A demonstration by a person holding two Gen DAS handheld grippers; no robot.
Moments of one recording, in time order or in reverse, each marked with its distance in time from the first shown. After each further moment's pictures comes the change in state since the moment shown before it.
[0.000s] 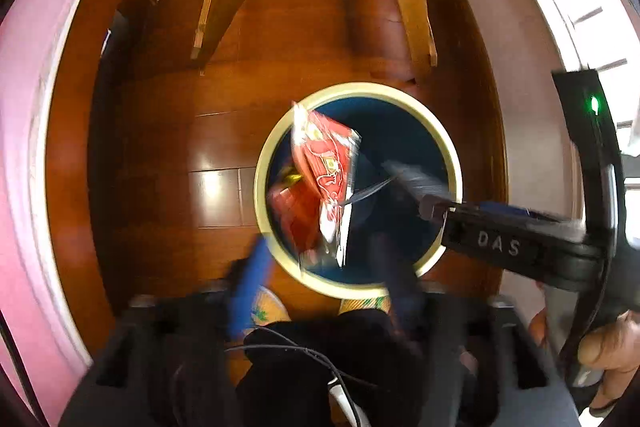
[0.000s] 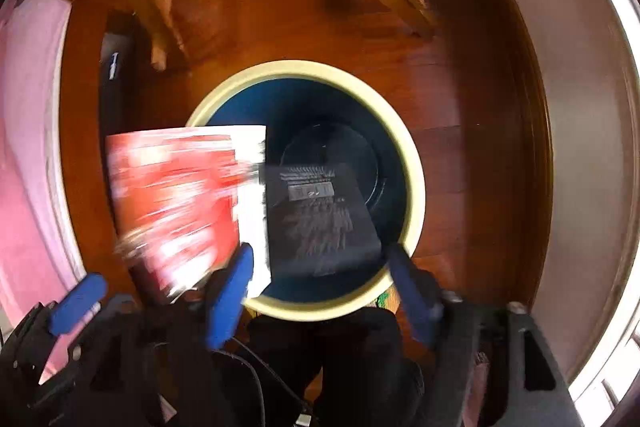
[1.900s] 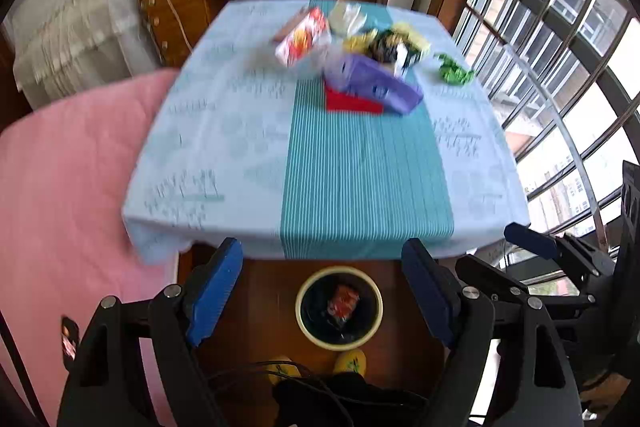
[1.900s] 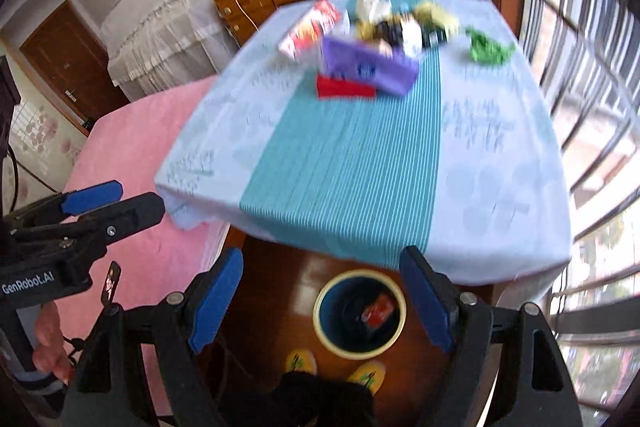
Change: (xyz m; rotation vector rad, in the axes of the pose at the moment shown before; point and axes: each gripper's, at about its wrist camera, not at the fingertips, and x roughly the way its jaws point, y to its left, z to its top) left arm -0.473 -0.025 0.026 0.009 -0.485 0.059; right arm -0.441 0.086 -0.052 -0.422 -0.586 0.159
